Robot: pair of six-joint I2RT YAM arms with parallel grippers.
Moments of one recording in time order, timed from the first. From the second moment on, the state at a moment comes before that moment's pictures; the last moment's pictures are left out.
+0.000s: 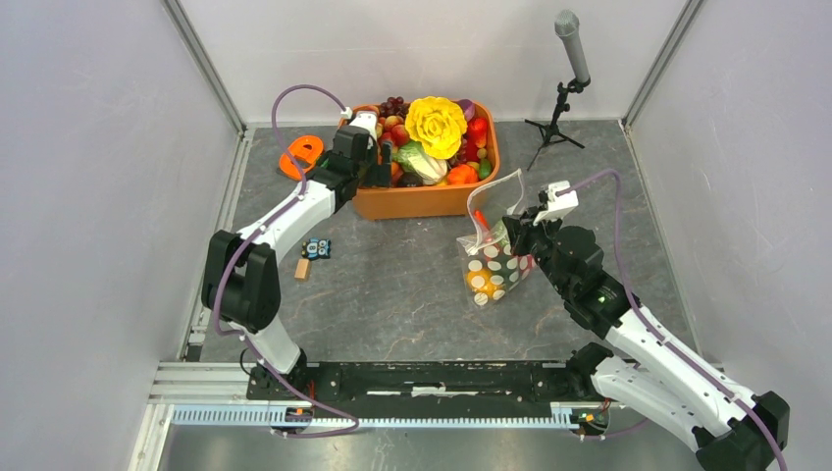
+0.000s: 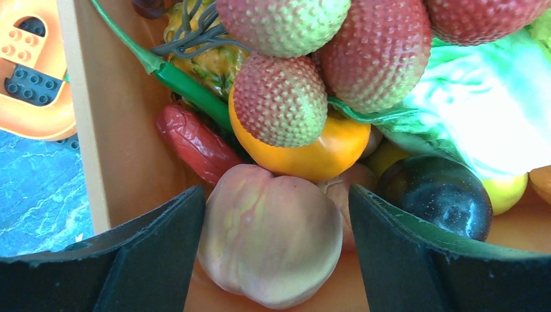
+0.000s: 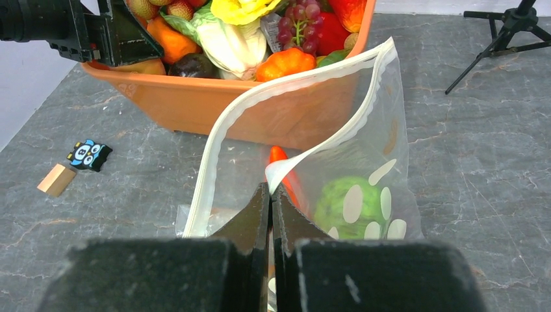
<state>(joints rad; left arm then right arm) -0.39 1.70 1.31 -0.23 -0.18 -0.17 0.64 0.77 0.61 0.01 0.27 0.25</state>
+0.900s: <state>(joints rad) -0.39 1.75 1.45 -0.45 -0.13 -0.08 0.64 0.82 0.64 0.00 0.24 0.24</state>
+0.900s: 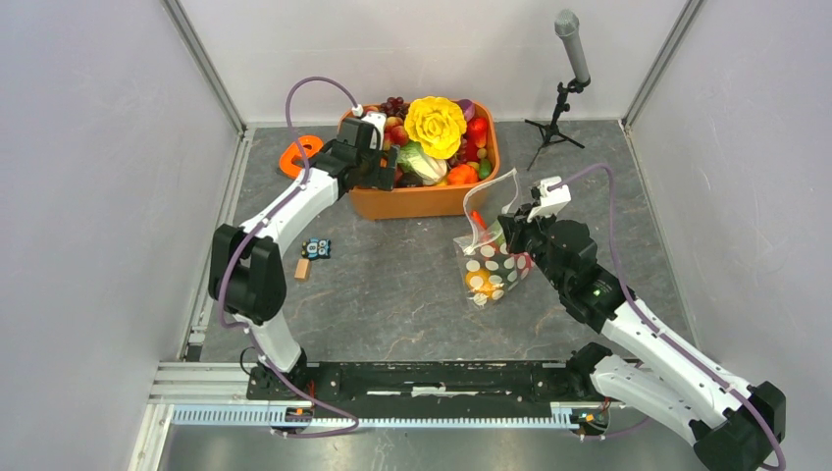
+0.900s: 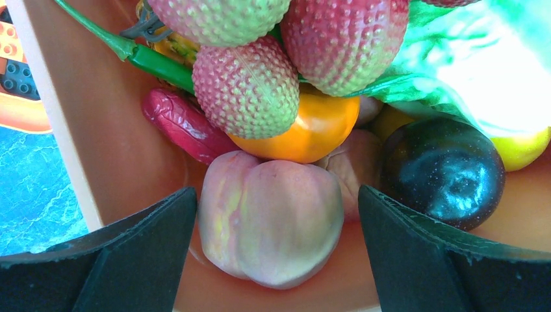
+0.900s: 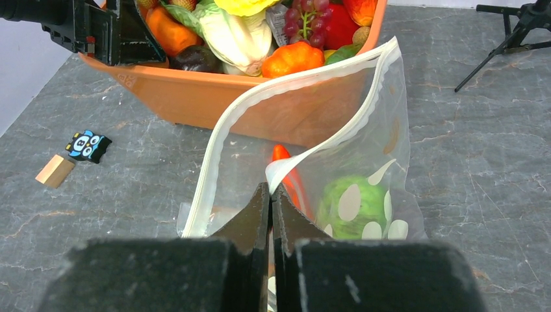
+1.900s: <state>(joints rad) -0.40 1.40 1.25 -0.26 -0.01 -0.17 0.64 0.82 0.64 0.00 0.24 0.25</state>
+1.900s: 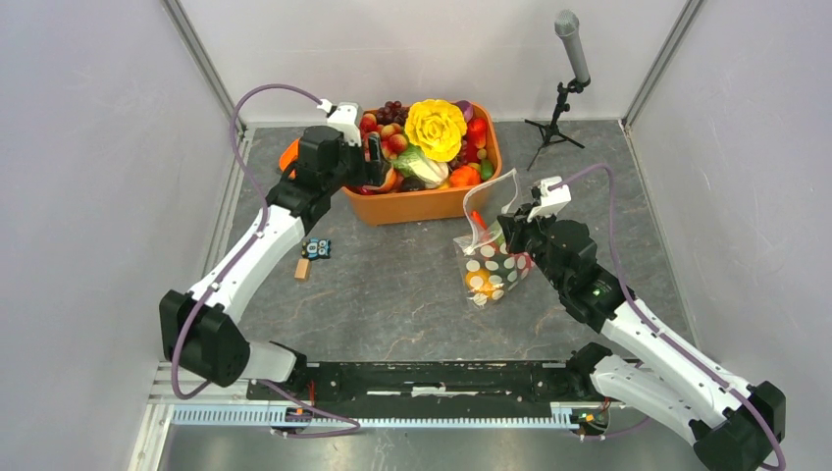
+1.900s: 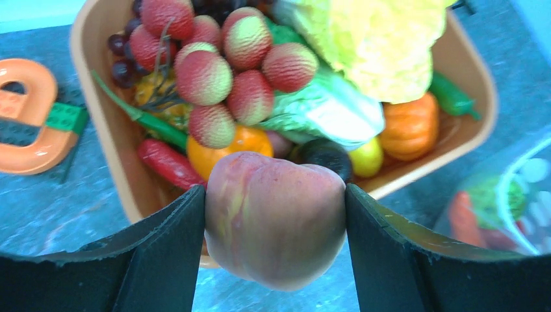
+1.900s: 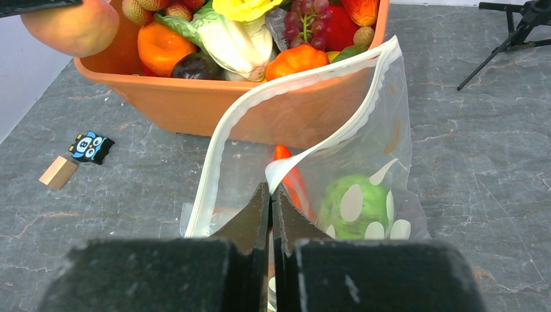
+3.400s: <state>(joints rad) -0.77 1.64 1.19 0.24 0.27 -0.40 0.64 0.73 0.62 0.01 0.22 0.29</state>
